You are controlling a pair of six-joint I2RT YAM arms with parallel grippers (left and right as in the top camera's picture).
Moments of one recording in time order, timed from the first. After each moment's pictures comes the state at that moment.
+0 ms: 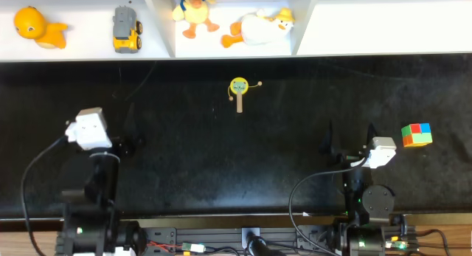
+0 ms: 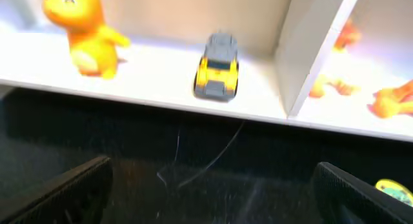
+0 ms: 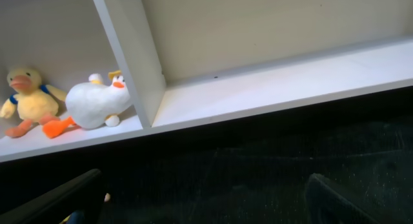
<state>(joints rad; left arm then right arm) 0.02 0.45 0.36 -0.12 -0.06 -0.11 -0.04 0.01 0.02 -0.02 -0.04 0.22</state>
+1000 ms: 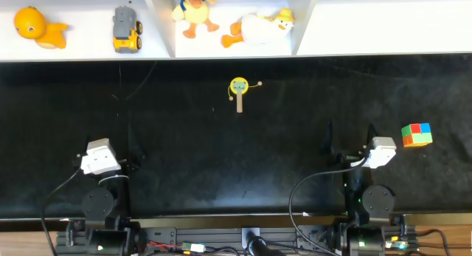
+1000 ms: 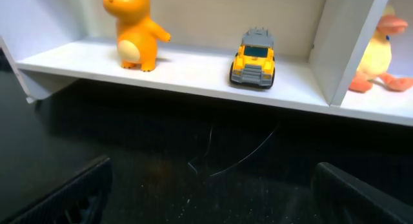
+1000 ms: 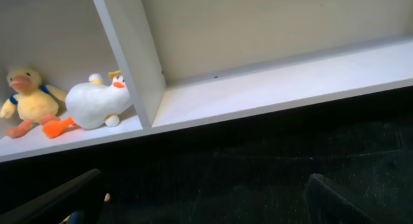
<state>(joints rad) -0.04 0.01 0.01 -0.06 -0.26 -0.05 -0.04 0.01 0.02 -0.02 -0.04 0.22</state>
